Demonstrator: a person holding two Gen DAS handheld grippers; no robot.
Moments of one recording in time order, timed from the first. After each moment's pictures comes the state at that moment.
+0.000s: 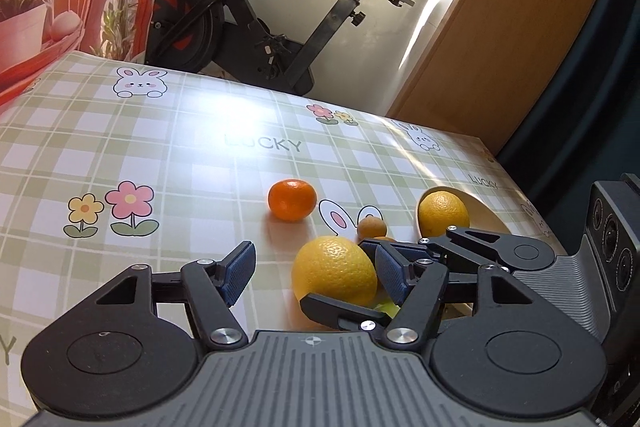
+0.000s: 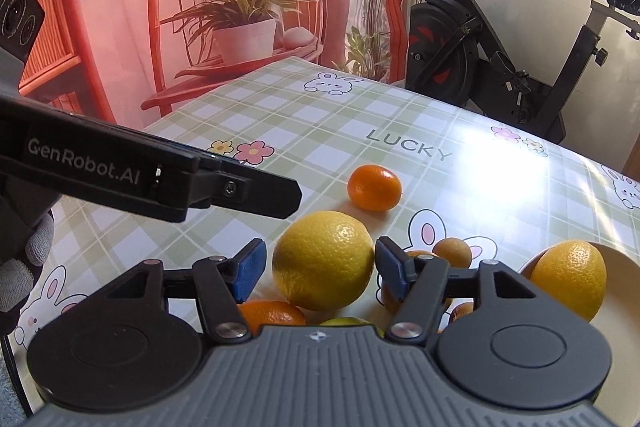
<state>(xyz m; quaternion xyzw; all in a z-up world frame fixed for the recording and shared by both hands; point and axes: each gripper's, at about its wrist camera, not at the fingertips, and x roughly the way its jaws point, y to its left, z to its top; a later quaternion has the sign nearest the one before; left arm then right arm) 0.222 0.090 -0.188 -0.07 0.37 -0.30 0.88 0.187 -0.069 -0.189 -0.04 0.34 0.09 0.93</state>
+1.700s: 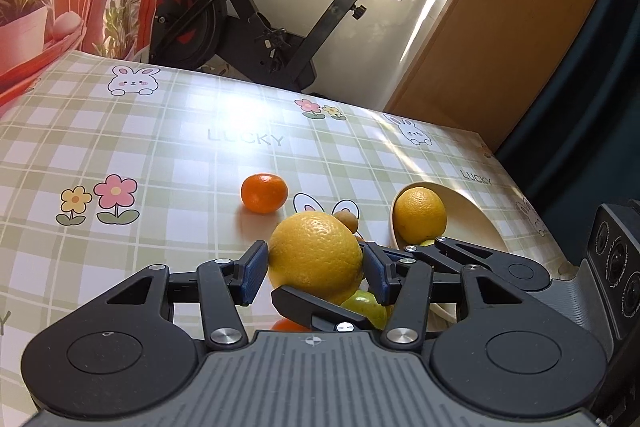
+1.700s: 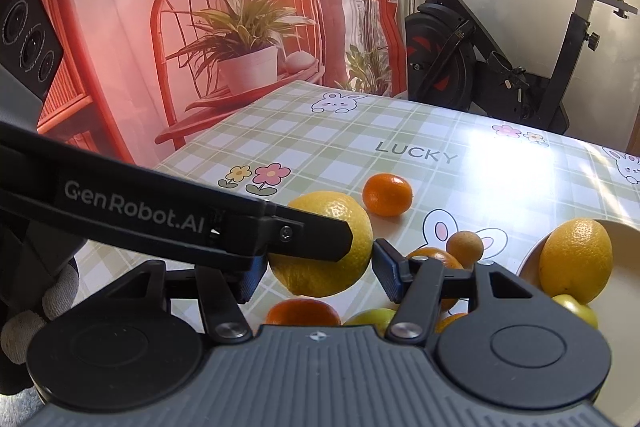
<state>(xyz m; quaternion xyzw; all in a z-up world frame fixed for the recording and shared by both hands) 0.206 0.065 -0.168 -0.06 0.39 -0.28 0.88 0.165 -0.071 -0.178 0.01 0.31 0.09 0.95</state>
